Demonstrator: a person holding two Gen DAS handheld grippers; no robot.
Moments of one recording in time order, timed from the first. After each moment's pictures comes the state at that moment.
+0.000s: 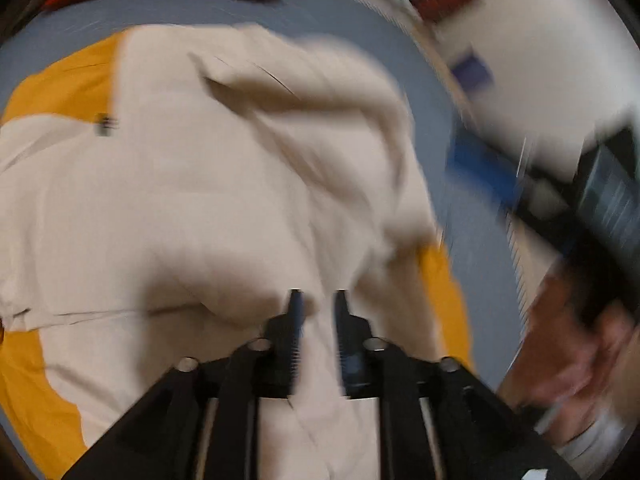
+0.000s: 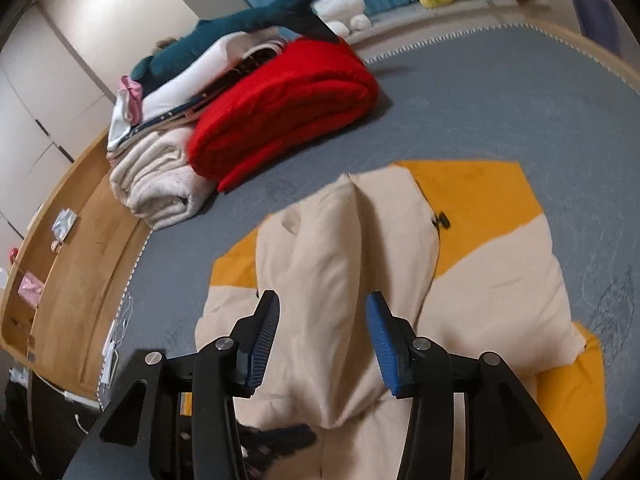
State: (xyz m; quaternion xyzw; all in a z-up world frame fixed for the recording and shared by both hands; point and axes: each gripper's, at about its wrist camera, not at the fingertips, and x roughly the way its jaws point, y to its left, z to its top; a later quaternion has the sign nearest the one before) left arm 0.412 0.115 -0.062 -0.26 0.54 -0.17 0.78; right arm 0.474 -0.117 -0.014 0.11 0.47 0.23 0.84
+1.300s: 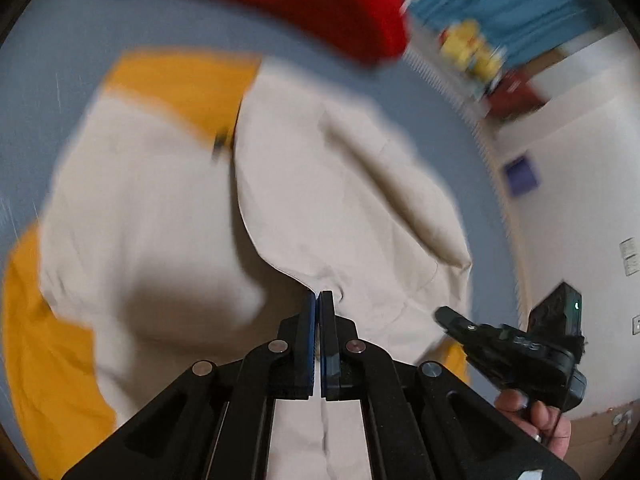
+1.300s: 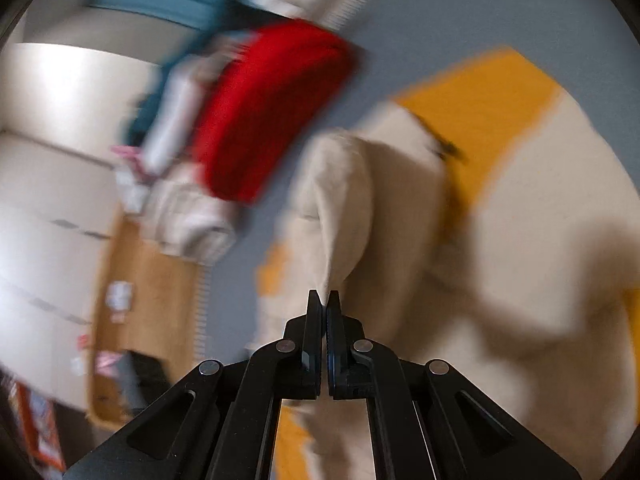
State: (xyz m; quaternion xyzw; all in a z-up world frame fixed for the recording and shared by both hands) left arm 0.414 0.165 -0.085 -0.33 0.54 -0.05 0.78; right arm 0.492 -0.139 -0.100 0.26 0.58 0.17 0.75
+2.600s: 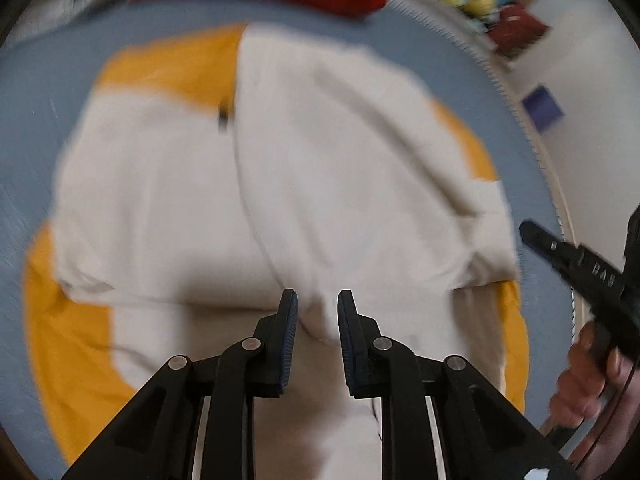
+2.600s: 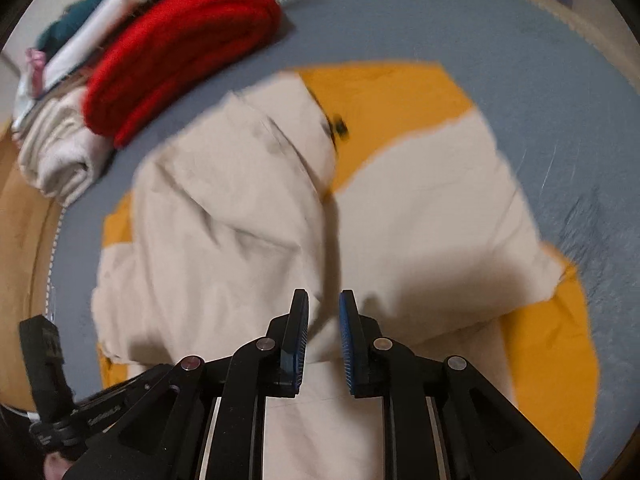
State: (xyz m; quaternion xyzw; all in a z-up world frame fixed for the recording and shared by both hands) left arm 0.390 0.150 -0.061 -0.20 0.53 -0.05 0.82; right arm 0.477 -0.131 -0.062 0.05 0.52 0.11 0.84
